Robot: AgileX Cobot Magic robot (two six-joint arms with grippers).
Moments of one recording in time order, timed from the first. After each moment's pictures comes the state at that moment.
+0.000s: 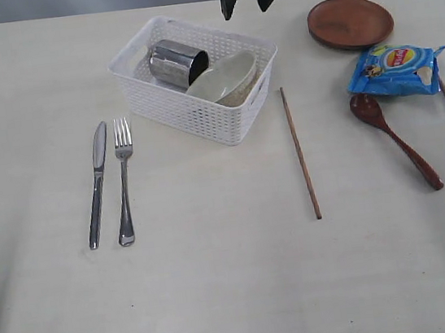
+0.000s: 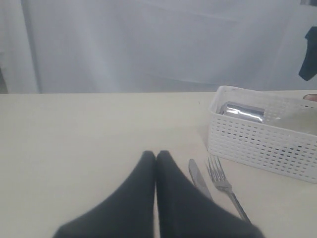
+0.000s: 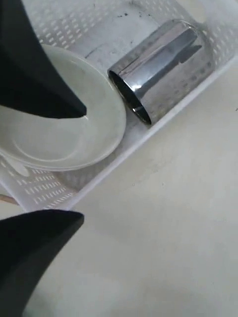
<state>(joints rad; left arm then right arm) -0.16 0.00 0.00 -0.03 0.22 -0.04 0.44 2.24 -2.14 0.03 1.22 0.14</state>
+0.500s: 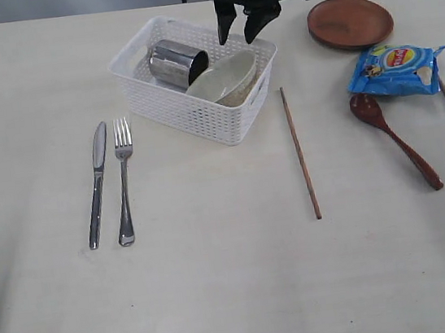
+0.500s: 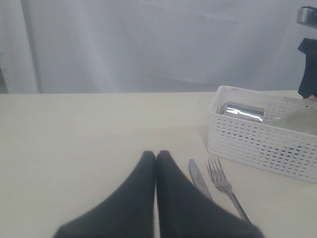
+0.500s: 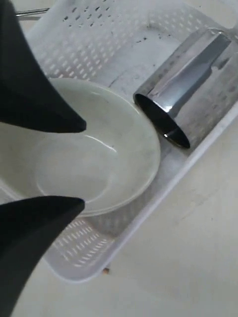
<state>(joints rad) -0.16 0.00 0.00 -0.03 0.22 -0.04 0.44 2.24 -2.05 0.15 1.22 0.24</state>
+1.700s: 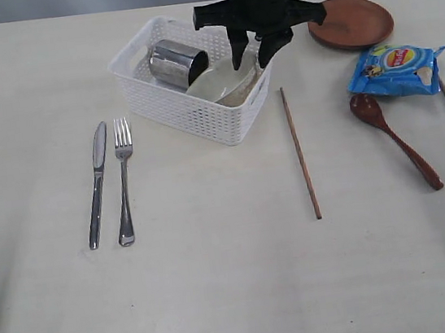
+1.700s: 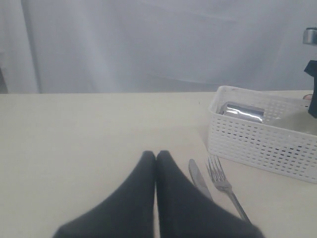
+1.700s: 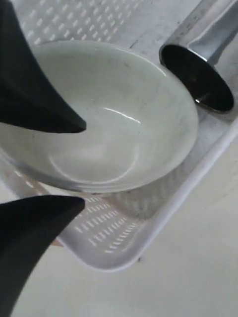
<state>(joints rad) -0.16 0.00 0.00 -0.03 0.22 -0.04 0.44 2.21 -1.89 0.13 1.16 0.28</state>
